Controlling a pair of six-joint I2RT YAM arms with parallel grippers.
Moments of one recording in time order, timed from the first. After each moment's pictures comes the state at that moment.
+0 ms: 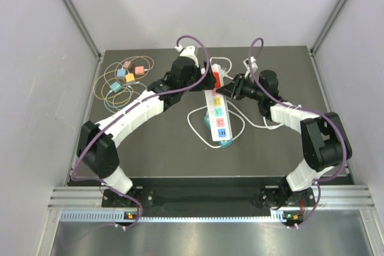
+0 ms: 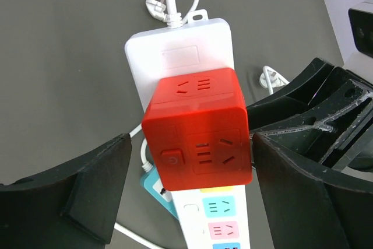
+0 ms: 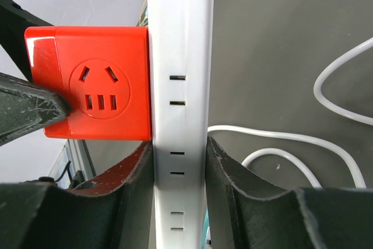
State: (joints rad) left arm -0.67 1.62 1.41 -0.23 -0.12 -0.54; right arm 0.30 1.61 0.87 0.54 -0.68 0.63
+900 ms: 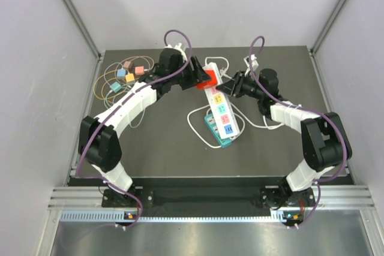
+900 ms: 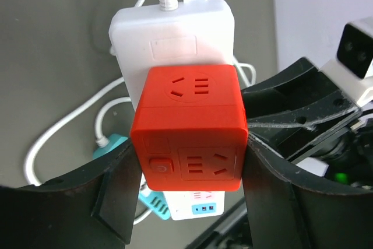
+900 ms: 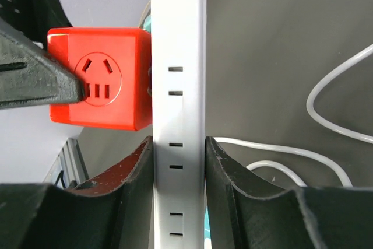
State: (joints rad) left arm -0.49 1.68 1.43 -0.26 0.28 -0.81; right arm 0.30 1.61 0.89 0.55 -0.64 0.62
